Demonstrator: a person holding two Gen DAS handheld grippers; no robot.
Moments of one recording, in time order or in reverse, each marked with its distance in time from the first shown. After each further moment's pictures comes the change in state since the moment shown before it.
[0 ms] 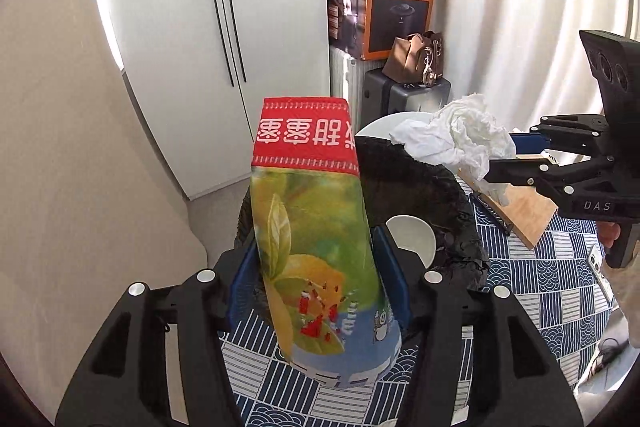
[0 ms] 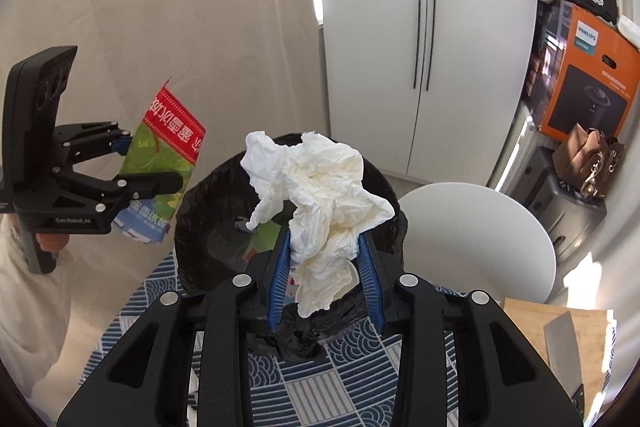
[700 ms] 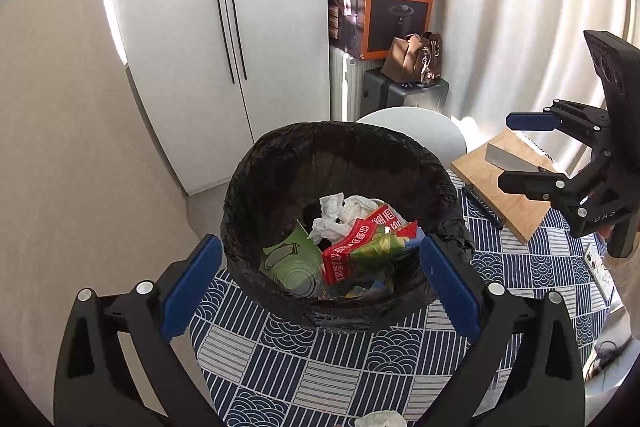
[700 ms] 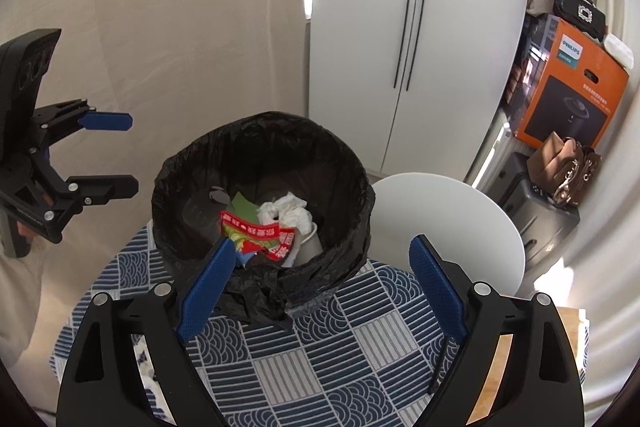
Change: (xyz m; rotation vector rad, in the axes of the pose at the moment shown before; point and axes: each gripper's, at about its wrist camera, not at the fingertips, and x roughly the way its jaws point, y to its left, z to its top) left arm -0.016 -0.016 -0.028 -0.032 0.012 0.016; right arm -0.022 0.007 -0.024 -0.055 -0.002 -0.100
